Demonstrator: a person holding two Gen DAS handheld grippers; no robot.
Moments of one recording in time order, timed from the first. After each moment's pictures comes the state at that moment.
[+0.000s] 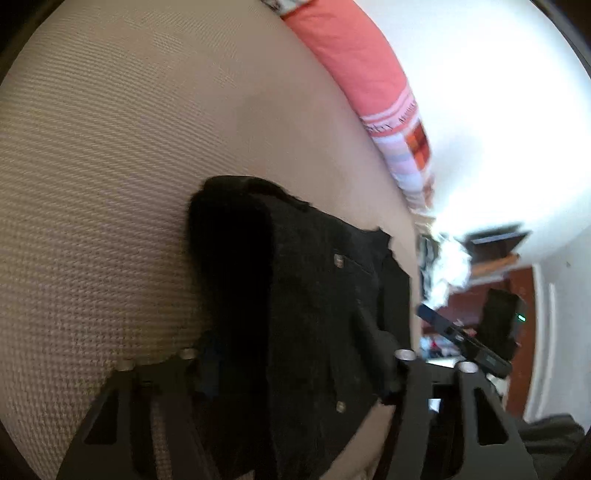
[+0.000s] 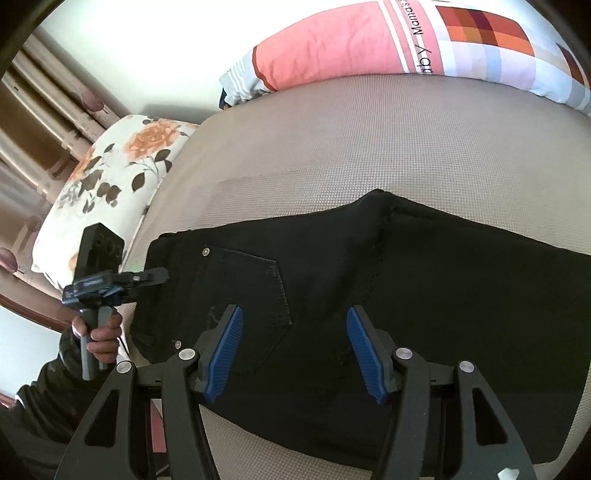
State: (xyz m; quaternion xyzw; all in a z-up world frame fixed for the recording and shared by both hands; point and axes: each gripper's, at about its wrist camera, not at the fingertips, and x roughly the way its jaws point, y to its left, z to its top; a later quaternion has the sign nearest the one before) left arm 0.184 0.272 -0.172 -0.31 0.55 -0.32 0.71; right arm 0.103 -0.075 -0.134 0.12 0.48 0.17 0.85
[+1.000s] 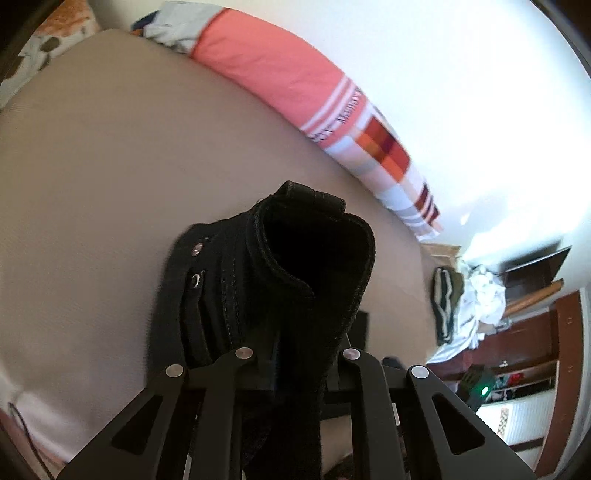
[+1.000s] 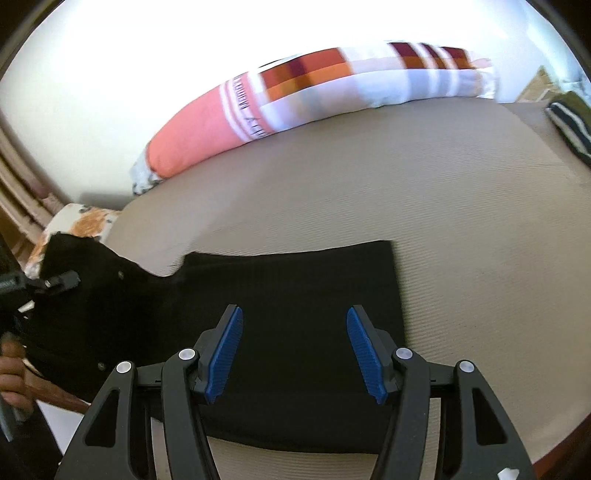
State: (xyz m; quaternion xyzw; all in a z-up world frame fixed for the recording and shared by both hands) left arm 0.140 0.057 -0.033 -0.30 0.50 -0.23 0.78; right arm 0.043 -0.267 -0.129 0.17 0.40 0.01 0.90
